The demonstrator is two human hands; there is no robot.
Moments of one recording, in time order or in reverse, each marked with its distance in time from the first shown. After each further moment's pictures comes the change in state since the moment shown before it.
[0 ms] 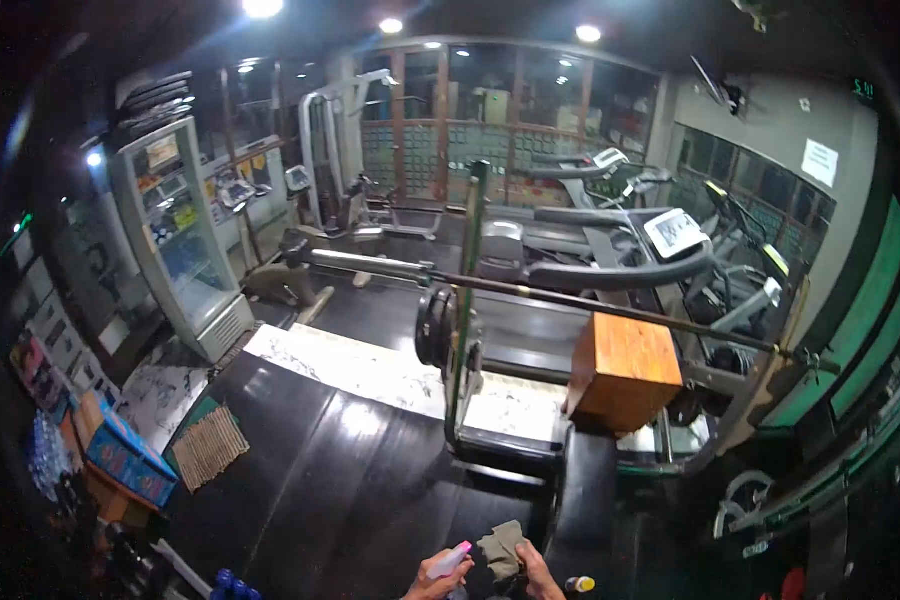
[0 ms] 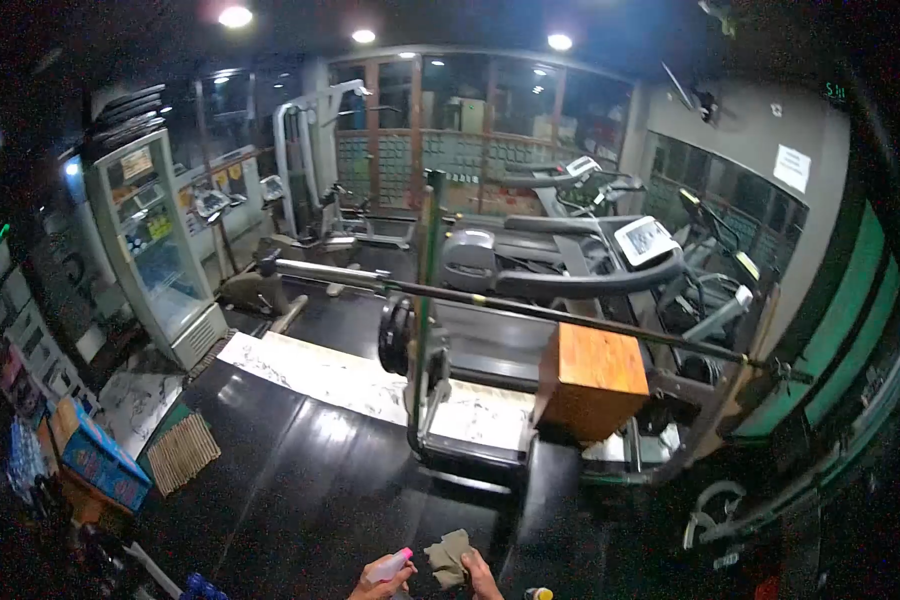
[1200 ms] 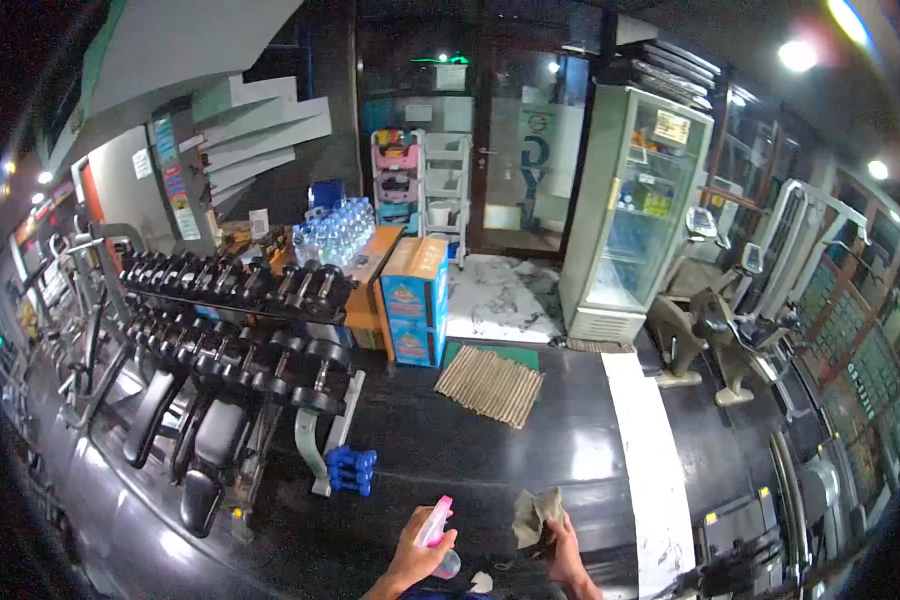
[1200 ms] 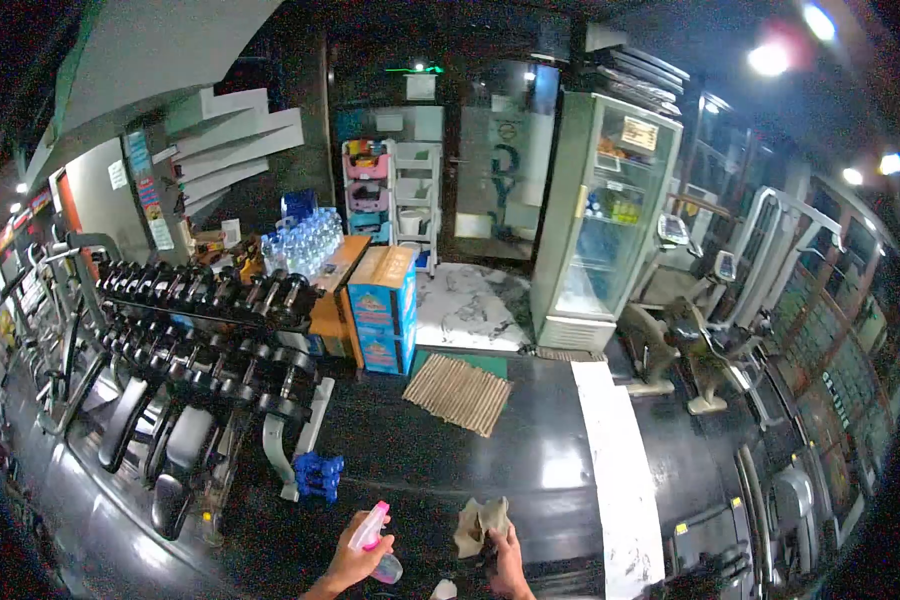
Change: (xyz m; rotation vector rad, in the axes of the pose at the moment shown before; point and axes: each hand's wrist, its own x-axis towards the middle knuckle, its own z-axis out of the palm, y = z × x) left_hand -0.136 -0.024 -0.457 0.409 1.505 -0.329; right_hand 0.232 0.063 0.655 -0.395 -0.770 0.583
